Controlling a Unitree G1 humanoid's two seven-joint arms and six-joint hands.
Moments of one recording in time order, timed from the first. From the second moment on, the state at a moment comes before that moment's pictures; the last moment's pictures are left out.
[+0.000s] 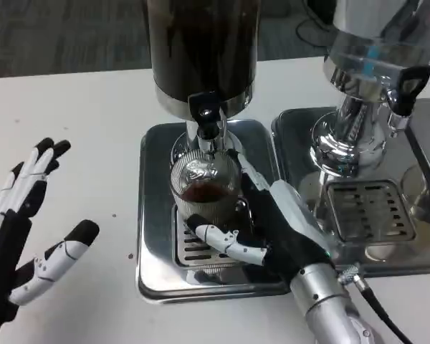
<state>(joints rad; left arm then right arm) 0.16 0.51 0.15 0.44 0.45 -0.89 0.26 -0.08 -0.05 0.38 0.14 -0.51 0.05 -0.10</state>
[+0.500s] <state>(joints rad) 0.20 0.51 0.11 0.49 0.44 -0.88 0.27 -0.11 0.00 0.37 0.26 -0.48 -0.06 -0.19</state>
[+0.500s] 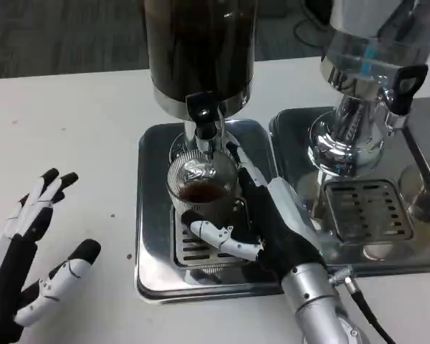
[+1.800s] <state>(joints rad) 0.26 0.49 0.11 0.48 0.40 -0.86 0.27 -0.16 0.05 0.39 0.39 -0.44 -0.15 -0.24</state>
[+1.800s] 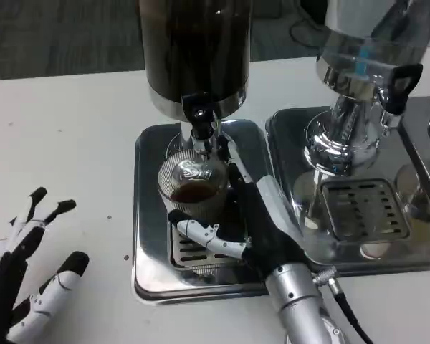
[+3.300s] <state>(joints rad) 0.28 0.49 0.13 0.46 0.40 -0.86 0.27 -0.15 0.04 0.39 0.48 -0.45 -0.26 -0.45</state>
